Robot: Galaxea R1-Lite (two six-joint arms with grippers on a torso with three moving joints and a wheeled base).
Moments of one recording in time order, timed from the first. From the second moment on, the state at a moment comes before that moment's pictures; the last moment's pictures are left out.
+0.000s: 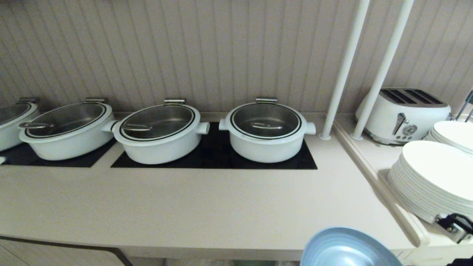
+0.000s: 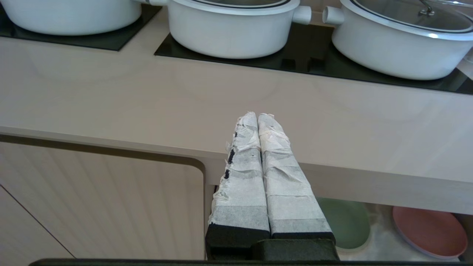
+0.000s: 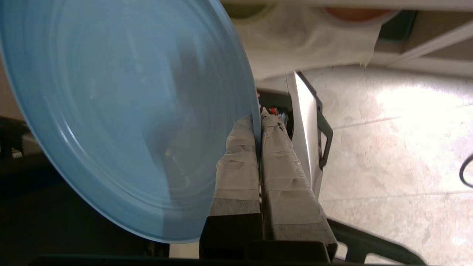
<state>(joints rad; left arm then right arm) 0.00 0.00 0.00 0.00 0.03 -0.11 0.12 1.18 -0.31 0.10 0.34 0.20</state>
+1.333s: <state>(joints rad) 0.00 0.00 0.00 0.00 0.03 -0.11 0.36 1.67 -0.84 0.09 0.38 0.24</state>
